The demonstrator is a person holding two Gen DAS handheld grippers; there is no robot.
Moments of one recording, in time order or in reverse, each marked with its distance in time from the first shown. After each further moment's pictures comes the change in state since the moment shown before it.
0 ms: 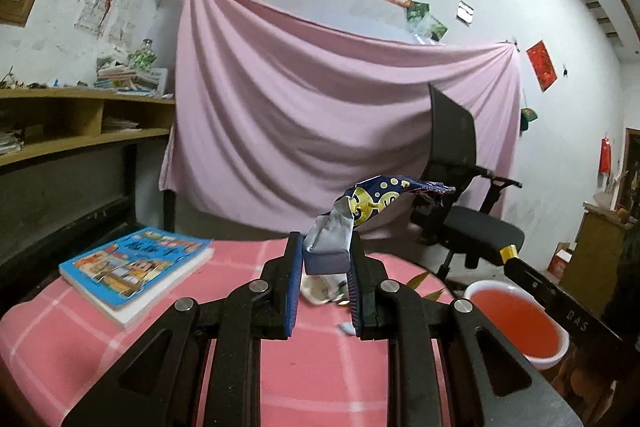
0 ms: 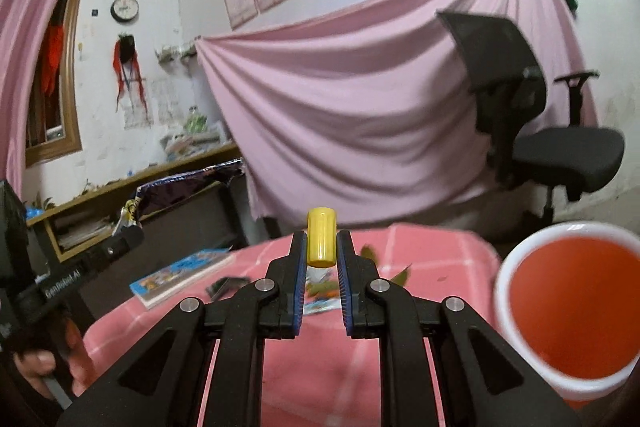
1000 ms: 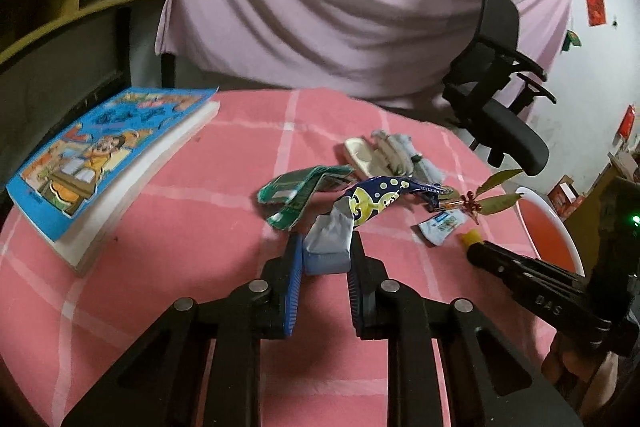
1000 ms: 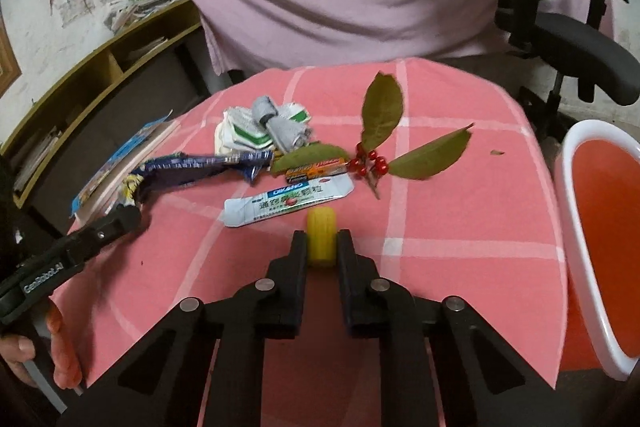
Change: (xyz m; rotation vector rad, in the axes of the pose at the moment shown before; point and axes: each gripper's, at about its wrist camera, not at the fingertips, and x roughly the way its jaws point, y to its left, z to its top) left arm 0.098 0.061 -0.039 -0.079 0.536 0.019; right arm 0.126 0.013 -0.058 0.035 0.643 -0.077
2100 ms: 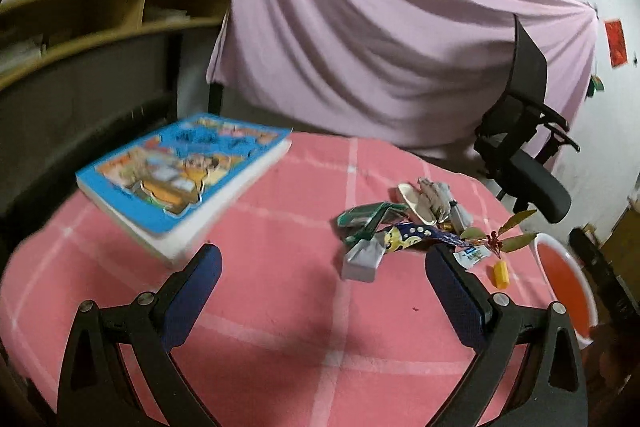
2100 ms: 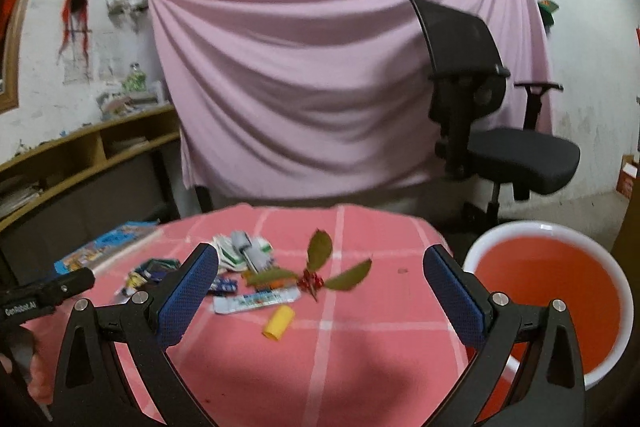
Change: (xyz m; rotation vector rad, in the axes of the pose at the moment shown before) left arm -0.038 0.031 -0.018 -0.119 -0.142 0.098; right arm -0.070 0.002 -0.008 -0.023 -0.461 -0.189
